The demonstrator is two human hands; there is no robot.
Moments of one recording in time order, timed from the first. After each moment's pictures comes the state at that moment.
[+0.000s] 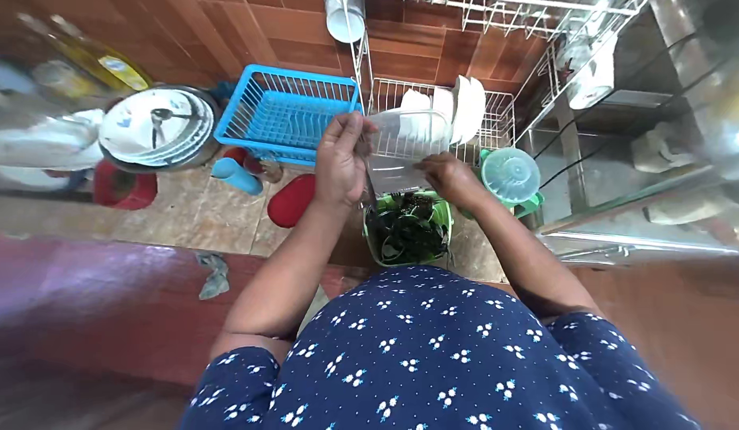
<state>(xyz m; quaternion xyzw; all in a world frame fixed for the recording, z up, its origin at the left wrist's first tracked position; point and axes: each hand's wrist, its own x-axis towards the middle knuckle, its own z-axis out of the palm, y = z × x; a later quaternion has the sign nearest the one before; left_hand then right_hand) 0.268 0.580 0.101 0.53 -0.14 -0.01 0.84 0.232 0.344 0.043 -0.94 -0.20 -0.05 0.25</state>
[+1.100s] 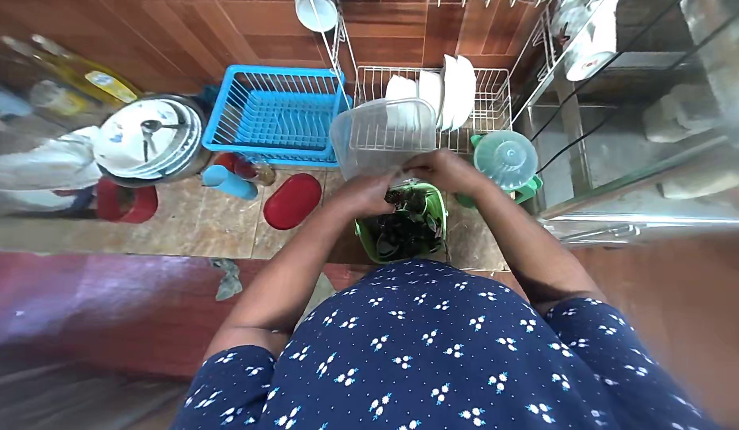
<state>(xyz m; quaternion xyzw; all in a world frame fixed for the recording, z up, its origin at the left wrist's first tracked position) 0.271 0.552 0.058 0.90 -0.34 -0.27 0.08 0.235 0.329 0.053 -0.90 -0.20 0.09 0.38</state>
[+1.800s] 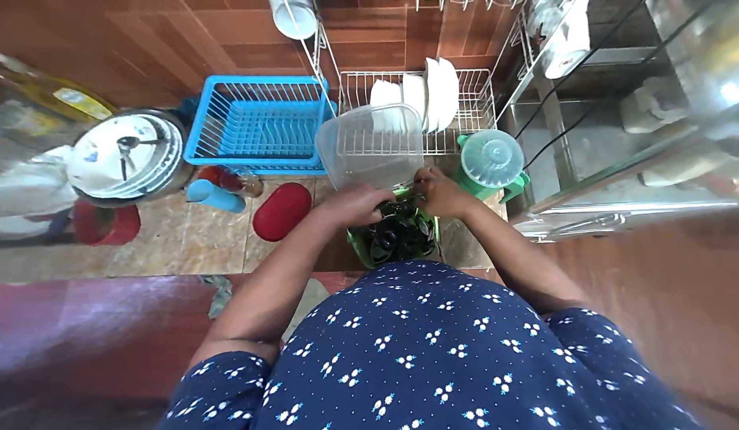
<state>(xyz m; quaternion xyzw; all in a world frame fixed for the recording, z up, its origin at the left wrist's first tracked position) 0.273 0.558 0.058 0.84 -0.50 -0.23 0.06 0.210 0.323 0.004 -0.96 -0.11 0.13 0.23</state>
